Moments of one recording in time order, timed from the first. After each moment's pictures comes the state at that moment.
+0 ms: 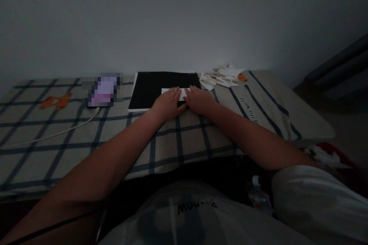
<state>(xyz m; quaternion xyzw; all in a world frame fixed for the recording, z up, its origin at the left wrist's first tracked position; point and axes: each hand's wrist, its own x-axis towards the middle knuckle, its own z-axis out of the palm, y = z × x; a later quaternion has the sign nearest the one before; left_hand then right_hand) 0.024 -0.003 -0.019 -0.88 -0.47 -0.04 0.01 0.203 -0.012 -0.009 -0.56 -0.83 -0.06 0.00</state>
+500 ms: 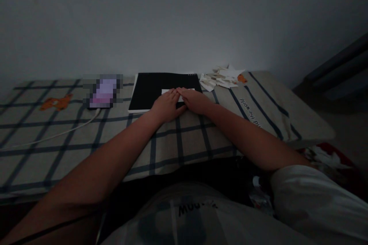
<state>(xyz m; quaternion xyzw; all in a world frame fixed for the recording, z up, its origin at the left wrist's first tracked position) 0.020 -0.006 -0.015 -0.88 -0.47 -0.03 0.01 0.204 0.007 -0.019 -0.48 -0.87 0.05 0.10</state>
